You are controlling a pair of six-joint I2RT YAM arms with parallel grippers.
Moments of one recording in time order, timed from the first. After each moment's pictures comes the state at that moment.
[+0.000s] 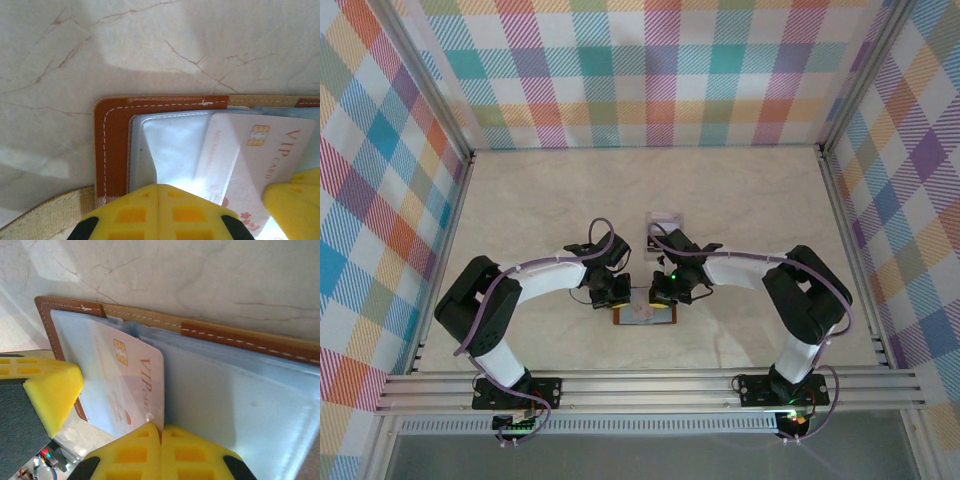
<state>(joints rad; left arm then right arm) -0.69 1.66 0.92 -0.56 0.26 -0.84 0.74 1.73 0.95 -0.43 -0.46 0.82</state>
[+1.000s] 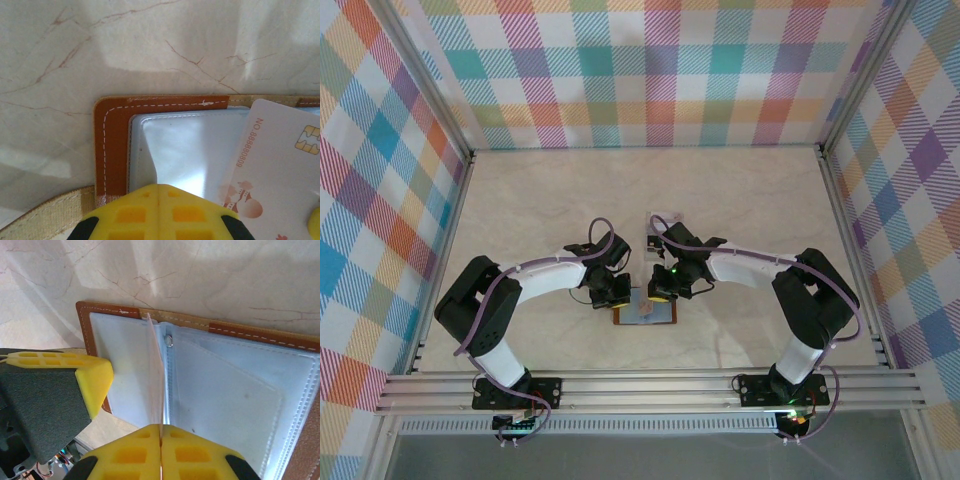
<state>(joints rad) -0.69 1.66 0.92 -0.56 0.26 -0.84 0.73 1.69 0.99 -0.48 -0.47 0.82</state>
